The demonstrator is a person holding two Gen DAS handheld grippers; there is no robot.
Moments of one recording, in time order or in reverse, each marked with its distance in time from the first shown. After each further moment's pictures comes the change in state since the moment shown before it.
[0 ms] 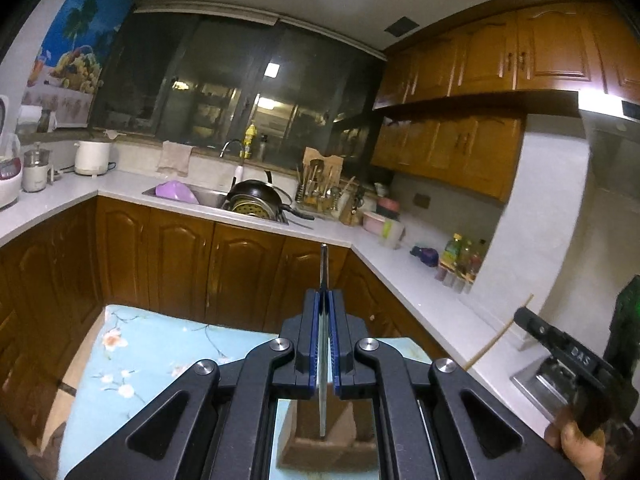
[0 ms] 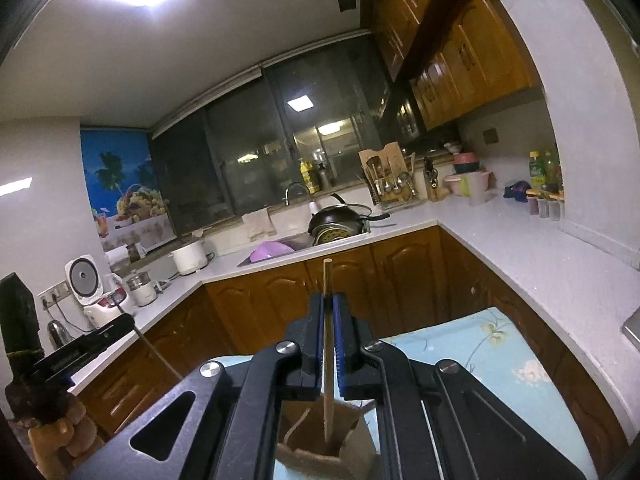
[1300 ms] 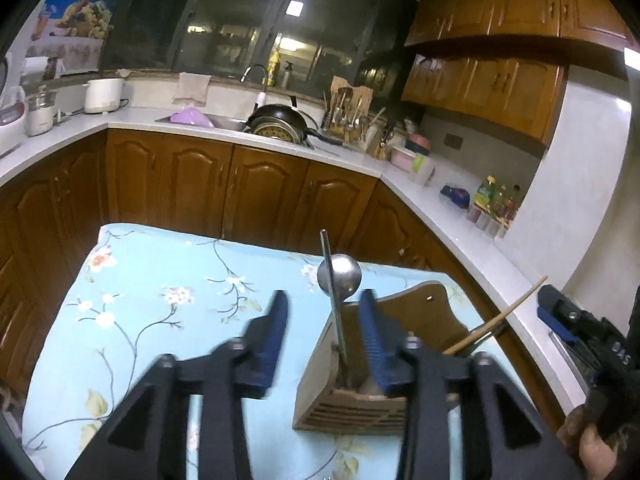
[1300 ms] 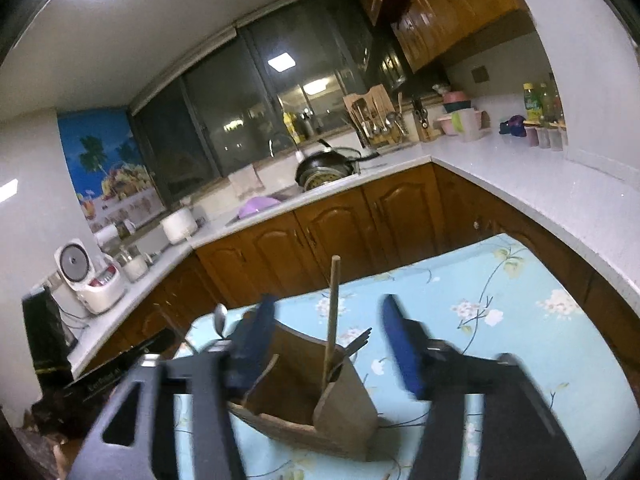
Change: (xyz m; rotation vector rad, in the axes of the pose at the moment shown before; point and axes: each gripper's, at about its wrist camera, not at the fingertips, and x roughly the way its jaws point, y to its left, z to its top) left arm 0.076 0.018 -0.035 -0.048 0.195 0.069; right arm 0.038 -0.028 -0.071 0.095 0.130 0.009
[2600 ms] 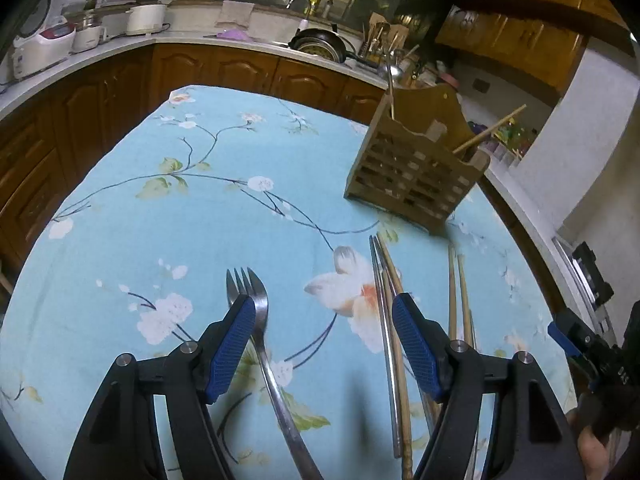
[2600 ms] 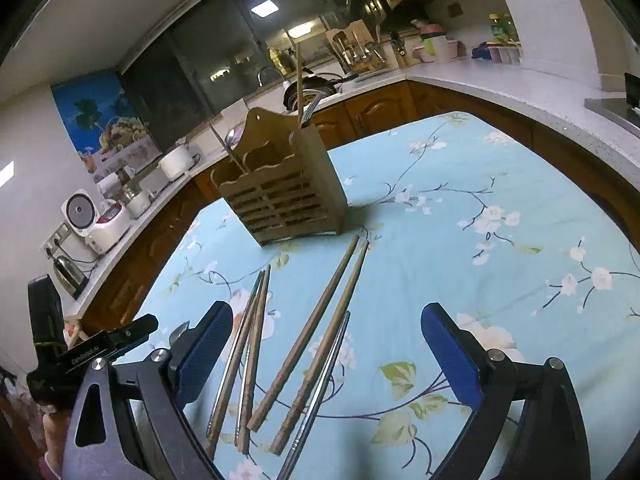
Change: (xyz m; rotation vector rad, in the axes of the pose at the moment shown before) left arm -0.169 0.018 -0.145 -0.088 0.250 0.079; right arm -0.119 -0.017 -0.159 0.043 0.259 -0.036
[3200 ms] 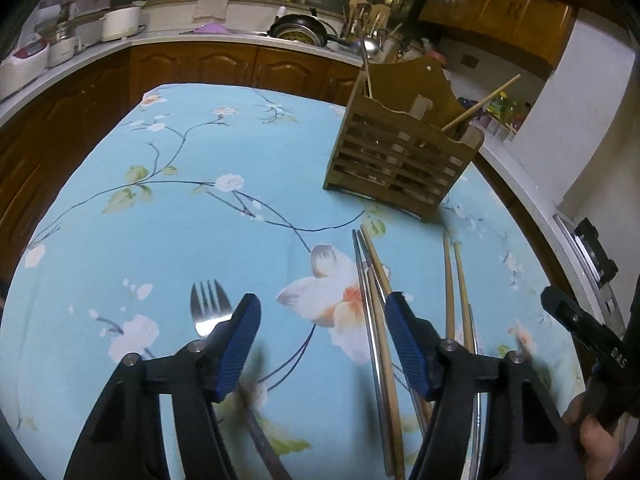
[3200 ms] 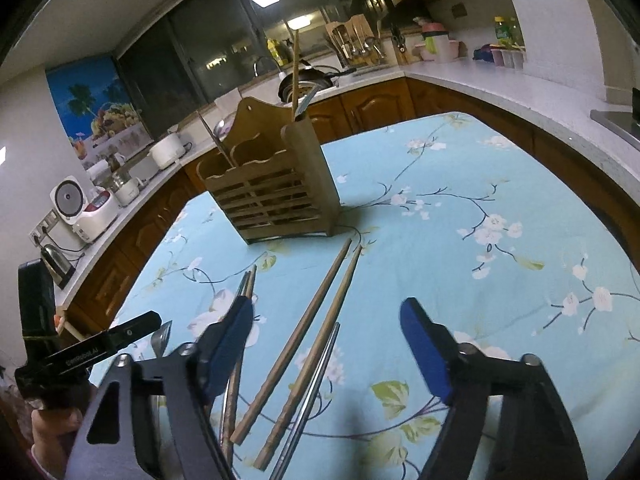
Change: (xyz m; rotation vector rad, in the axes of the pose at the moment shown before) left arm 0.029 -0.021 0.017 0.069 0.067 0.001; right arm 0.024 -0.001 0.015 -0.031 0.040 -0.048
